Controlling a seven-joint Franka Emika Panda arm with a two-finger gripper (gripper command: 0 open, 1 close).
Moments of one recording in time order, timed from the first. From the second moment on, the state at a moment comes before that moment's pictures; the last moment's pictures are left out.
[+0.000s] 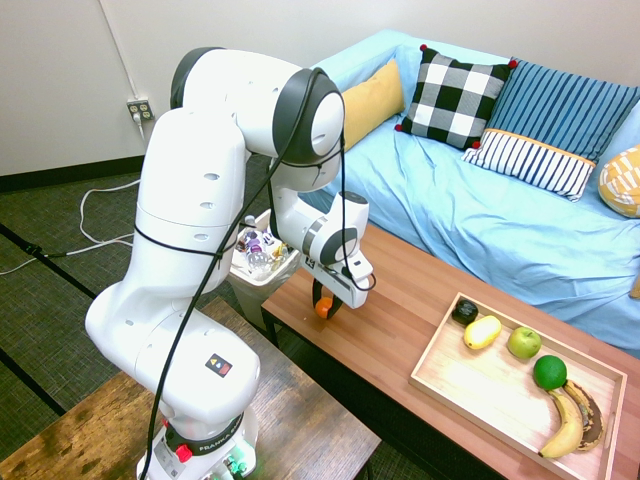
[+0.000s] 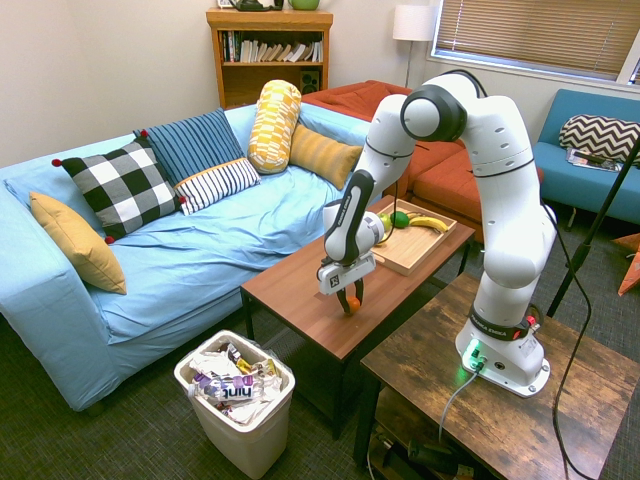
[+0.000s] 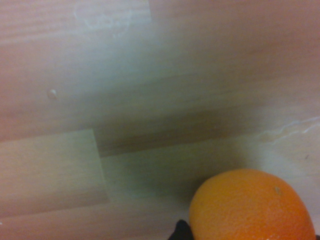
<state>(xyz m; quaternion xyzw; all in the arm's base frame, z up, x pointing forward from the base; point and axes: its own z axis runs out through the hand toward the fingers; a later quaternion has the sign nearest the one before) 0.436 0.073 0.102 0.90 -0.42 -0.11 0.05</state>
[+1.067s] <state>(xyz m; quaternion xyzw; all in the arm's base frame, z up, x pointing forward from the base) 0.522 -0.270 0.212 0.79 -0.61 -0.03 0.07</state>
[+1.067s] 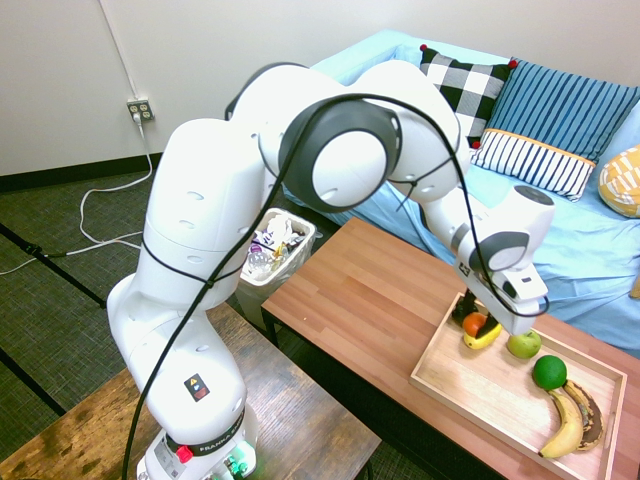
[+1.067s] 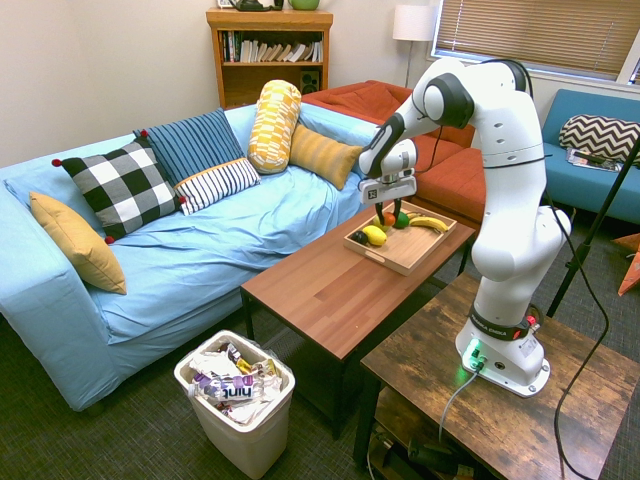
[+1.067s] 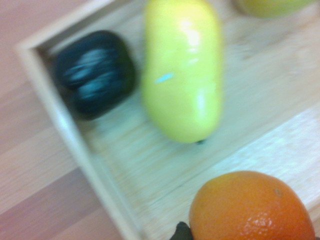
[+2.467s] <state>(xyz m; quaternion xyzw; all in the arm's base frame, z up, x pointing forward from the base) 0.507 -0.329 0.105 0.75 -0.65 -0.06 0.09</state>
